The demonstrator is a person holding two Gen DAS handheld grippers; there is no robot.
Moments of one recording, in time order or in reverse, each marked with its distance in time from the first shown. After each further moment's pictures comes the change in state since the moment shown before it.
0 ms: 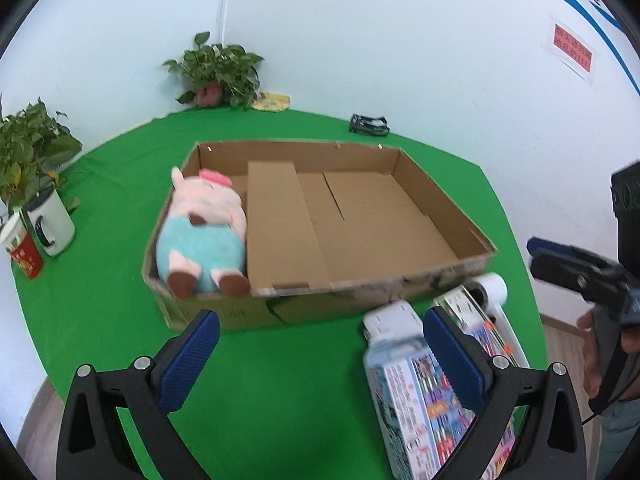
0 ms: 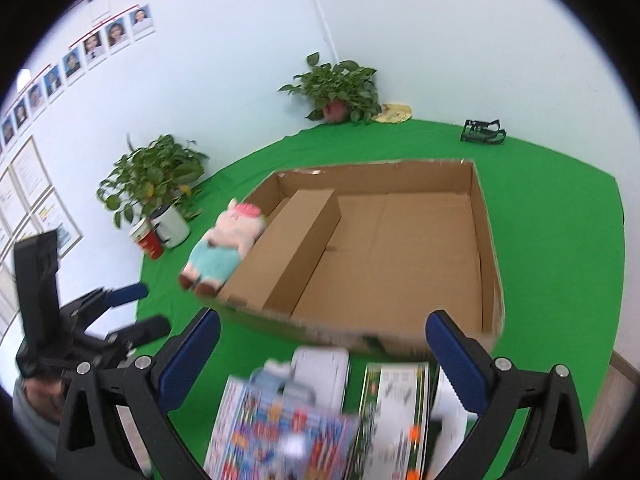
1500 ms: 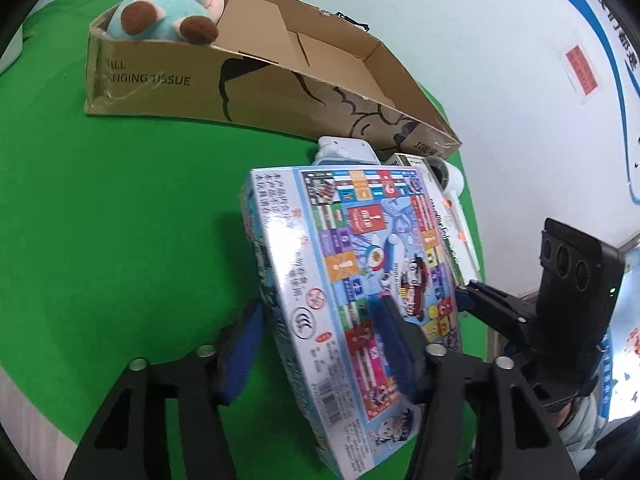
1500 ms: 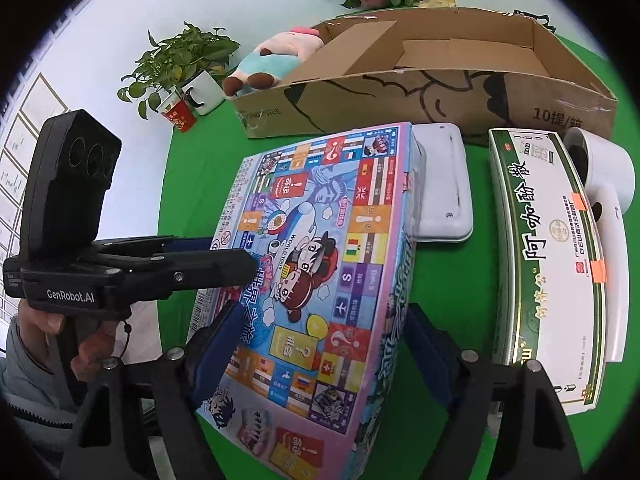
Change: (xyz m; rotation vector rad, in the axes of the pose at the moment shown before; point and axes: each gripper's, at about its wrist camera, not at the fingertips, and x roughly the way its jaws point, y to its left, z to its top) left arm 0.035 0.027 -0.107 -0.238 0.340 -0.327; right arm 0.071 0.066 -0.117 0.004 0.337 0.063
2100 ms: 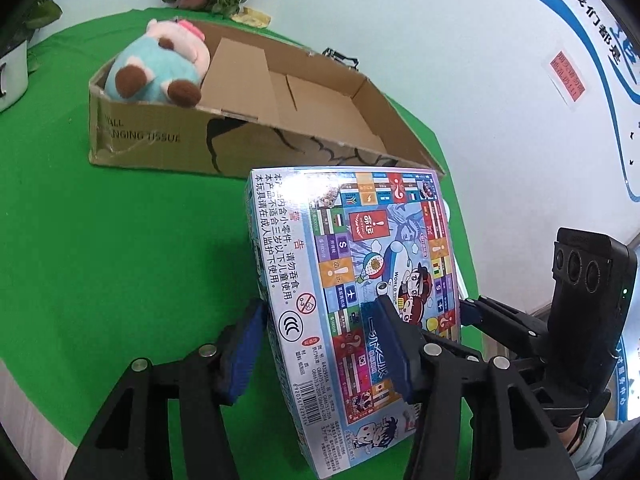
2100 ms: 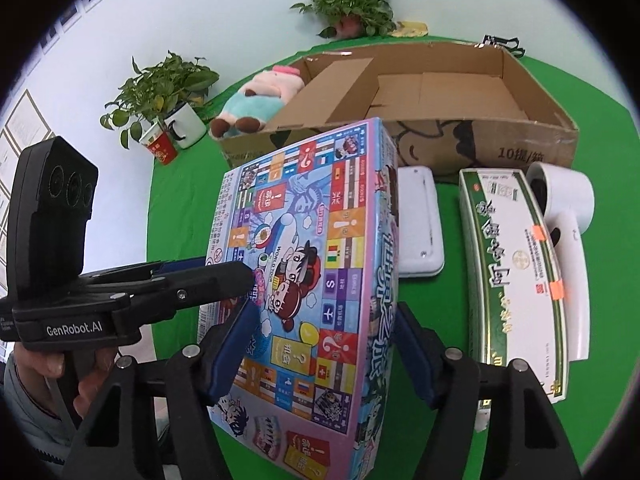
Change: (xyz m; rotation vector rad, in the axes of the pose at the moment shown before) left arm -0.022 -0.021 0.003 0.056 -0.152 0.026; right arm -0.025 0.011 0.014 0.030 -0.140 -0.101
